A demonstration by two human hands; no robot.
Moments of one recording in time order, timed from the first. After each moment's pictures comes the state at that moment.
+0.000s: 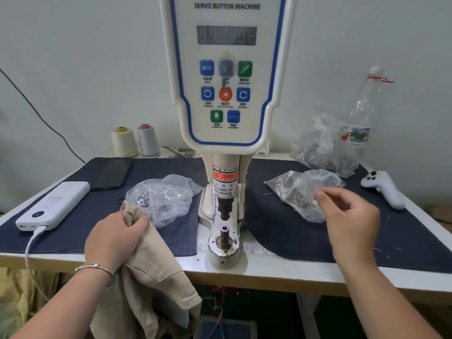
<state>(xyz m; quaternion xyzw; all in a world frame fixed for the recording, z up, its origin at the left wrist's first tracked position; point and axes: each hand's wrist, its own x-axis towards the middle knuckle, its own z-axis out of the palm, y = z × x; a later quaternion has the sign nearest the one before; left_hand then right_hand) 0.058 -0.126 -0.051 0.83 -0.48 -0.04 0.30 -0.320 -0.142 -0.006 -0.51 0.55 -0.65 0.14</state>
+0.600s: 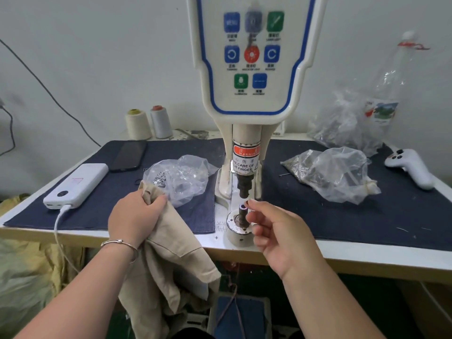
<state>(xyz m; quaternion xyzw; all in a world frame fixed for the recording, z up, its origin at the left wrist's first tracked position) 0.059 -0.127 -0.056 0.81 -0.48 -0.03 0.32 -0.204 -0.093 -0.006 -0.25 0.48 -0.48 0.69</state>
